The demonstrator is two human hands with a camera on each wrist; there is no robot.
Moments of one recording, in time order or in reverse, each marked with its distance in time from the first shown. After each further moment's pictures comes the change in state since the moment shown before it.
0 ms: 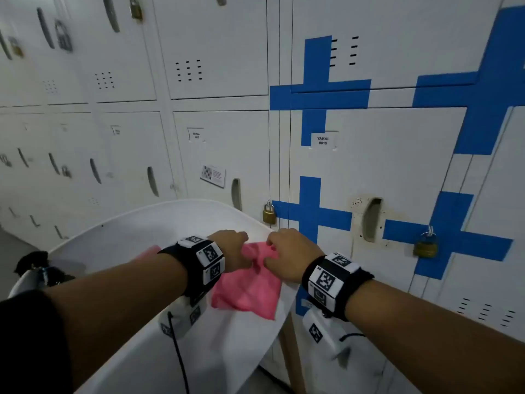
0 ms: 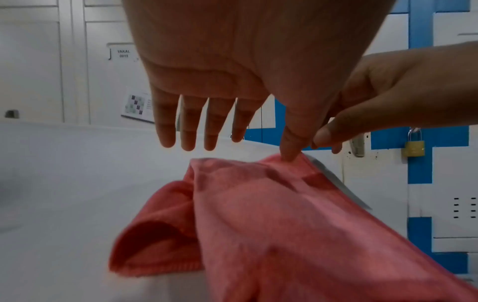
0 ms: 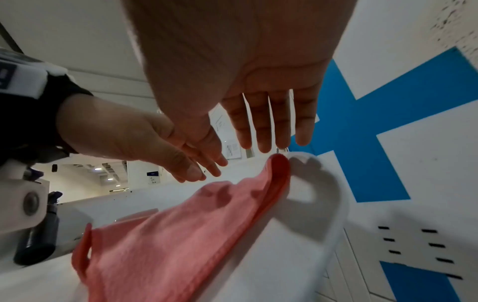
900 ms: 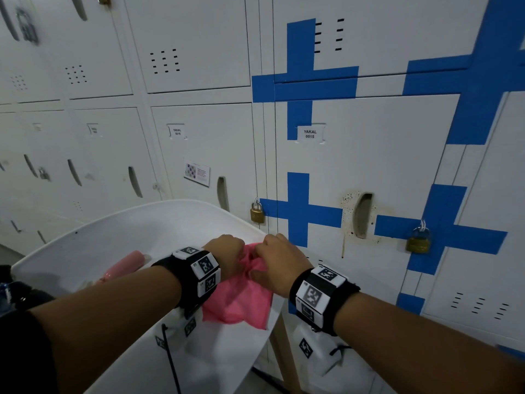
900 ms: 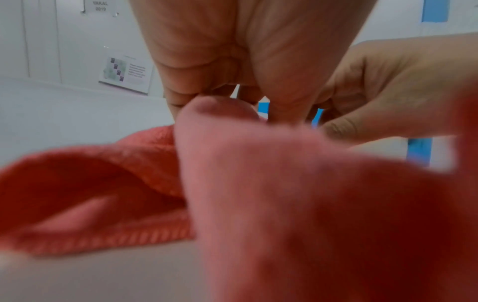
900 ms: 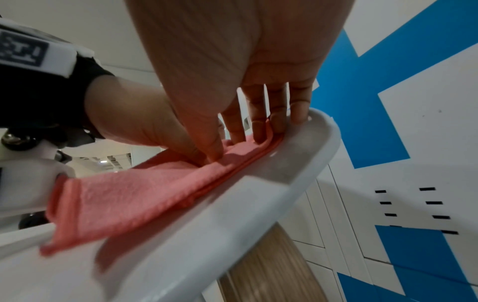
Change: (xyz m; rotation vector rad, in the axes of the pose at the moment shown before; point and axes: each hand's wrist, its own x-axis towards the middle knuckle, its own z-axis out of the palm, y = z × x) left_hand 0.021 0.017 0.016 0.052 0.036 0.079; right_hand 0.001 0.011 0.024 -0.026 0.072 -0.092
